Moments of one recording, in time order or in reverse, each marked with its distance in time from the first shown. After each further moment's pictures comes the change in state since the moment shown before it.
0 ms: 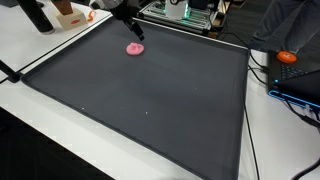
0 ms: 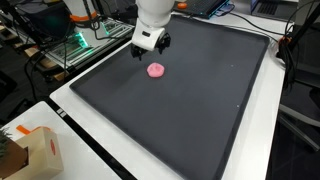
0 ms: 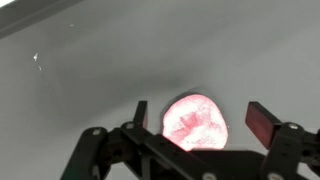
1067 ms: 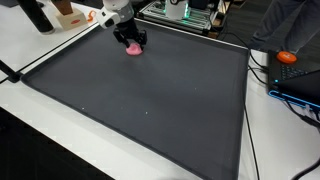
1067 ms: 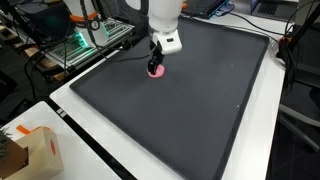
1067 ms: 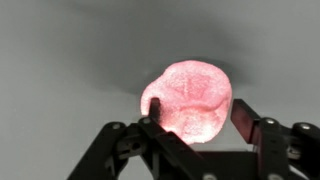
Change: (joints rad) arm 0.002 0.071 0.065 -0.051 -0.152 0.294 -0.561
